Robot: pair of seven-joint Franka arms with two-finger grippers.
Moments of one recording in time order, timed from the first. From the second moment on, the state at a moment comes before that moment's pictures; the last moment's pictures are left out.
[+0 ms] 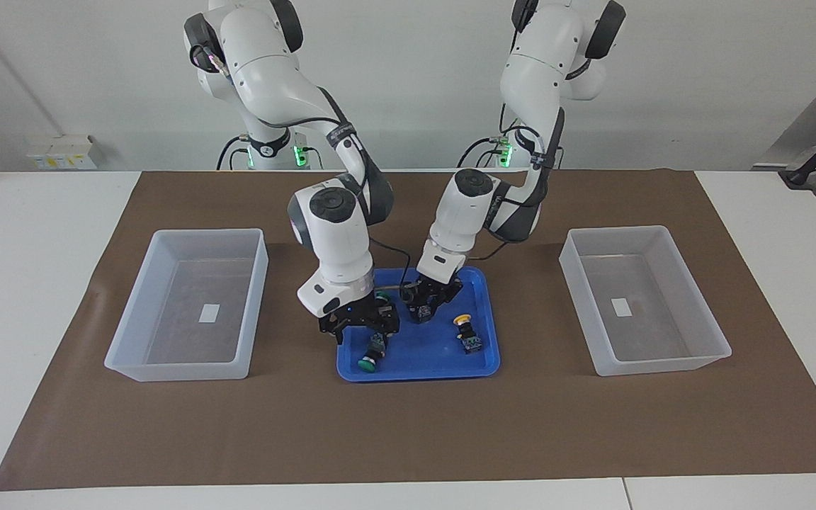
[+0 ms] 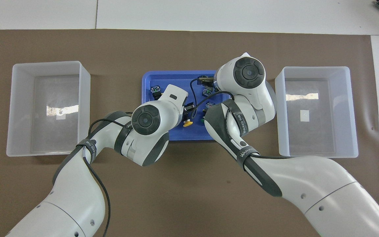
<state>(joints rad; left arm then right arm) -0.47 0.46 -0.17 -1.89 -0.01 2.70 -0.85 0.34 0.59 0.07 -1.54 -0.09 2.38 0.57</state>
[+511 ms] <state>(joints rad) -0.47 0.46 -0.16 -1.87 -0.01 2.67 -0.85 0.36 0.62 0.07 -1.54 -0.10 2.42 0.60</state>
